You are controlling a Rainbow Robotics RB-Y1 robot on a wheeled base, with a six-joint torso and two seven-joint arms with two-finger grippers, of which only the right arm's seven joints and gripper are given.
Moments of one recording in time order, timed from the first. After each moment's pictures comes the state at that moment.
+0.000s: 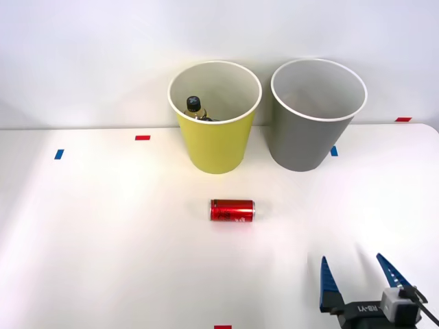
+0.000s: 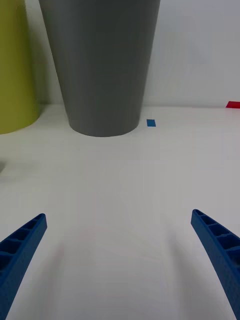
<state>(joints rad) 0.80 -0.19 0.19 -1.95 0.03 -0.35 1.45</state>
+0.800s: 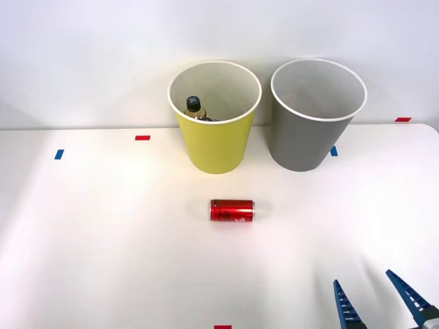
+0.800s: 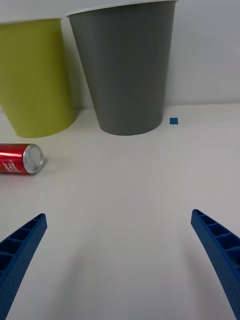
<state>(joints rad) 0.89 -0.22 0.04 -1.95 0.53 -0.56 0.83</state>
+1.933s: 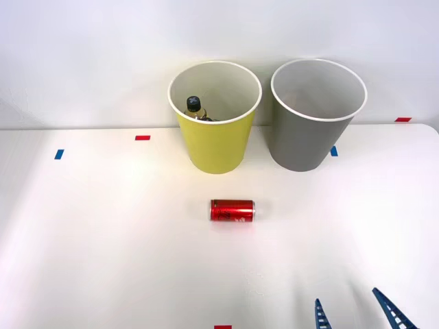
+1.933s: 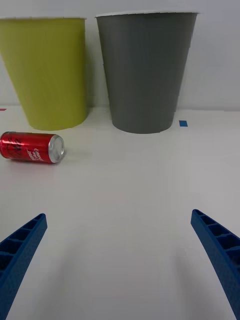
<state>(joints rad) 1.01 -0.09 0.12 -1.95 0.52 -0.65 1.08</state>
